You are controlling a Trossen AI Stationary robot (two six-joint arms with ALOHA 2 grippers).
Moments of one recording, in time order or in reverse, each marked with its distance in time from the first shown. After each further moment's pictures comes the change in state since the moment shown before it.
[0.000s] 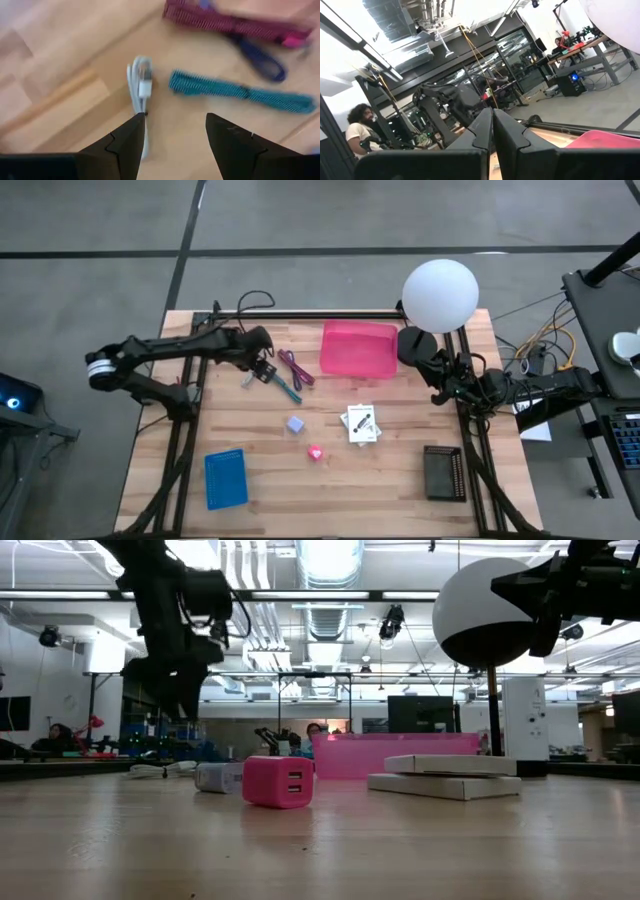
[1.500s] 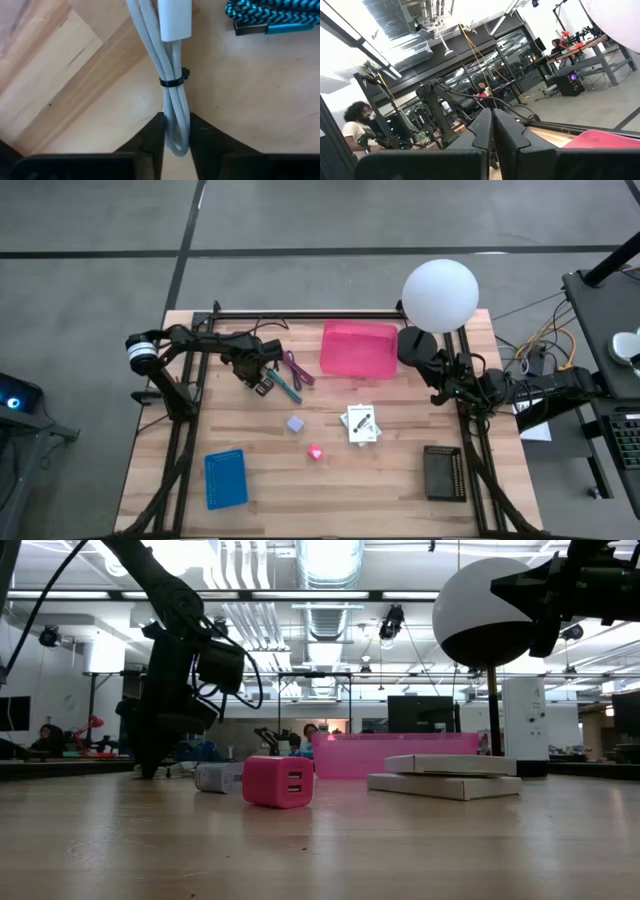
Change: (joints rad) left arm 0.053 0.334 -0.019 -0.054 0.013 0.121; right arm 0.000 0.000 0.000 -0.008 0.000 -0.009
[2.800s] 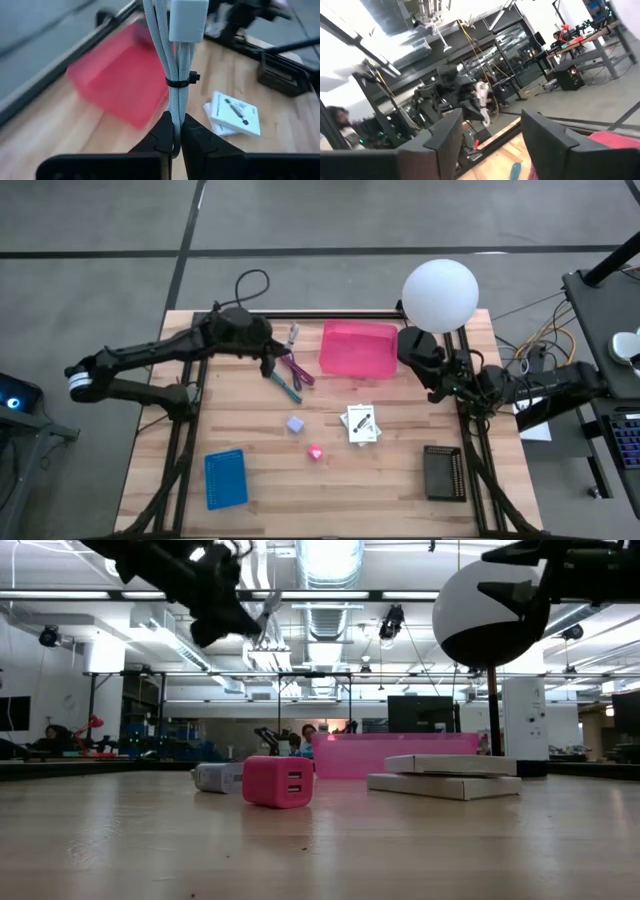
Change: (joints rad) left arm -0.049 -0.556 -0.014 0.654 0.329 0.282; right arm 0.000 0.158 0.120 -0.003 0.000 0.021
